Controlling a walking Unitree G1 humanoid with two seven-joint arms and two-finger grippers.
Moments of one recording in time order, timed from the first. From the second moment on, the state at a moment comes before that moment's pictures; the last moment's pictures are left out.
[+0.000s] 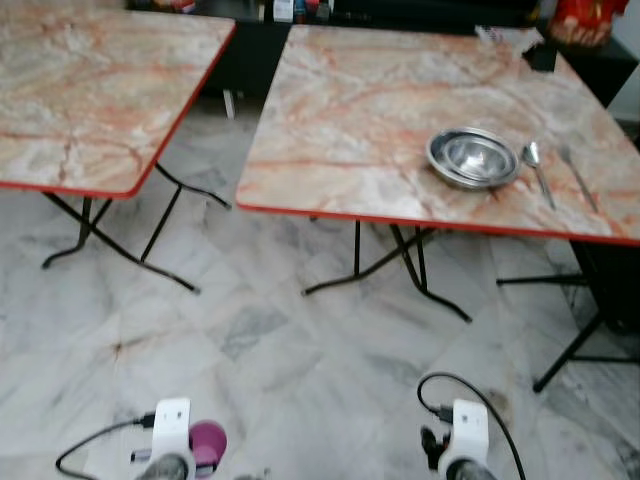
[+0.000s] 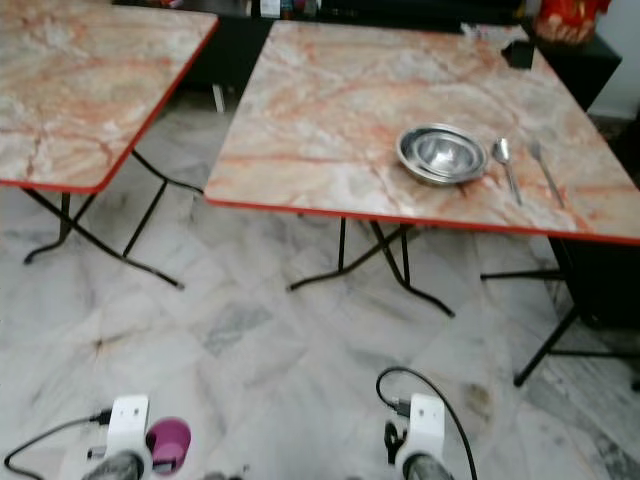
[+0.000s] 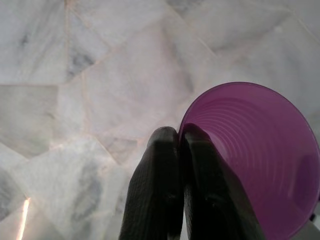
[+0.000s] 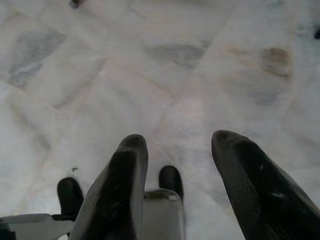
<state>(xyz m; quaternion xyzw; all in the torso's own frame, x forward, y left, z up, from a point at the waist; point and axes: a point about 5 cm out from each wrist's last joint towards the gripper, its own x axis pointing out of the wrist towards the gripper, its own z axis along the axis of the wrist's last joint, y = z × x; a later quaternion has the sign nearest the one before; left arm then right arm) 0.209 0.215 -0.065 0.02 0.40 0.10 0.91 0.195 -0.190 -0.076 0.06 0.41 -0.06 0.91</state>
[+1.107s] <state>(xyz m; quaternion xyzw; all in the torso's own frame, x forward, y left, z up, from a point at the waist) 0.201 0.223 -0.068 0.02 0.41 0.11 0.90 0.203 -0.182 -0.073 0.06 0.40 -0.05 0.91</state>
